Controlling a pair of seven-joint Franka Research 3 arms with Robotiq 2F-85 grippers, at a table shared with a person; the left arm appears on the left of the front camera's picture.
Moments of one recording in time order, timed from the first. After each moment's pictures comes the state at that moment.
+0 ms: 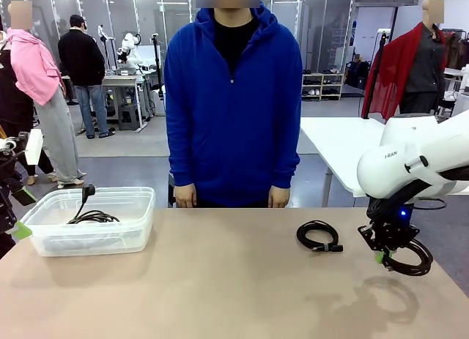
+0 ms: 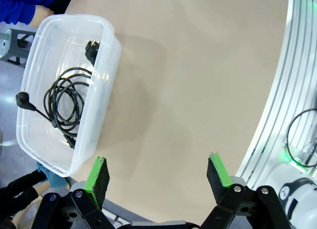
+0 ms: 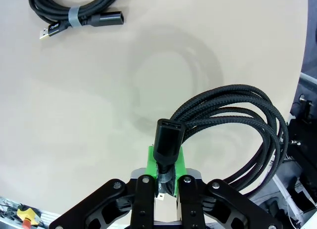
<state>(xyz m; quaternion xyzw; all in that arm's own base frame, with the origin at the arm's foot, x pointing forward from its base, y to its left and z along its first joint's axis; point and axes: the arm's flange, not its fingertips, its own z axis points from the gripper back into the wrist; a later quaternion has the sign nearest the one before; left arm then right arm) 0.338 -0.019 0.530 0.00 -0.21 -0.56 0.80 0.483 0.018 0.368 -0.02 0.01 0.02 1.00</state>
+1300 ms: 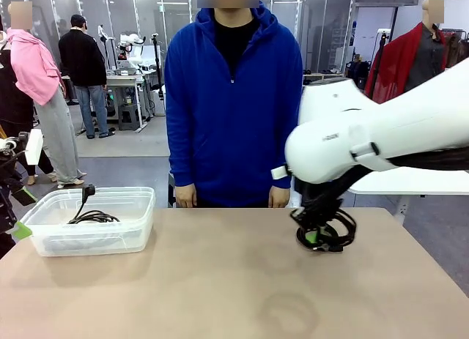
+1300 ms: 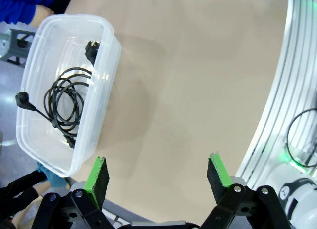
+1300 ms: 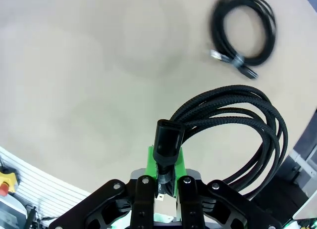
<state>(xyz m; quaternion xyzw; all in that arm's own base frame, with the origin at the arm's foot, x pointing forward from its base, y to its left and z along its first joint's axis) 0.338 -0.019 0.530 0.00 -0.21 -0.56 0.80 0.457 0.205 0.438 -0.05 -0.03 0.24 0.97</state>
